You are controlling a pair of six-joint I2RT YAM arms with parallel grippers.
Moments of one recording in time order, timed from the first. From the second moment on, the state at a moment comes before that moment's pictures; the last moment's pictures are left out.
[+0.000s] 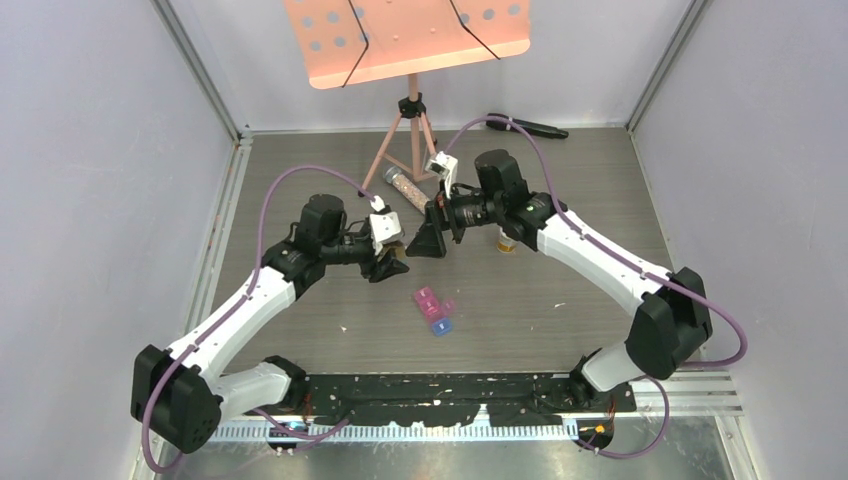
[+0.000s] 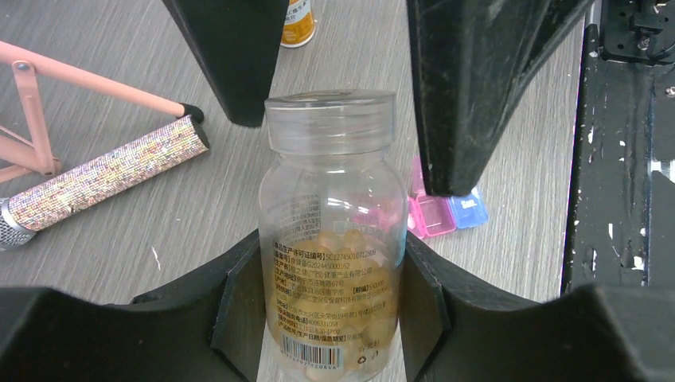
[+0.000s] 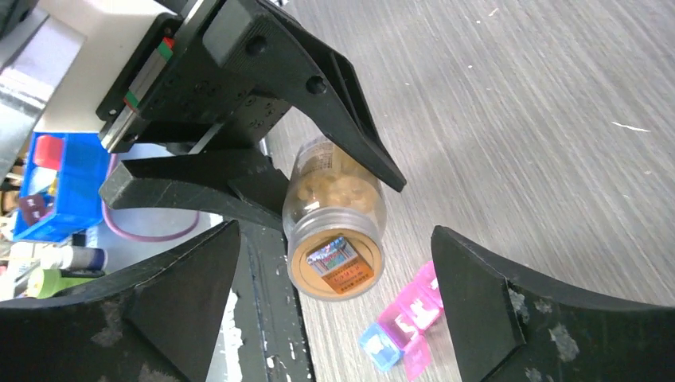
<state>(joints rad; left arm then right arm) -0.49 1.11 0.85 -0.28 0.71 0.48 0.63 1.50 1.23 -0.23 -0.81 0.18</state>
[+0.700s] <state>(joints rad) -0.49 1.10 0.77 -0.12 0.57 0.47 0.63 1.42 1.08 -0.11 -0.42 0.88</state>
